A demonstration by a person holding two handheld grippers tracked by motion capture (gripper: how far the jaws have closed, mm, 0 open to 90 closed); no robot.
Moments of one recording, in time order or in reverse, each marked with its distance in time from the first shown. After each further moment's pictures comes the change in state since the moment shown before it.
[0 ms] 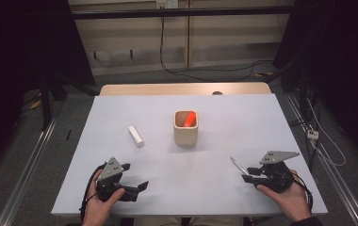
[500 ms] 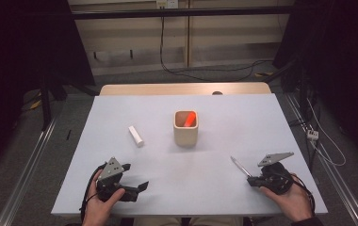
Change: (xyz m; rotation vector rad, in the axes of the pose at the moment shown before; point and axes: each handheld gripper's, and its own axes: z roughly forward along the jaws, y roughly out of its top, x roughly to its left) left arm 0.000 0.000 0.000 0.001 -0.003 -0.004; right arm -0.005 -0.011 0.008 0.148 0.008 0.053
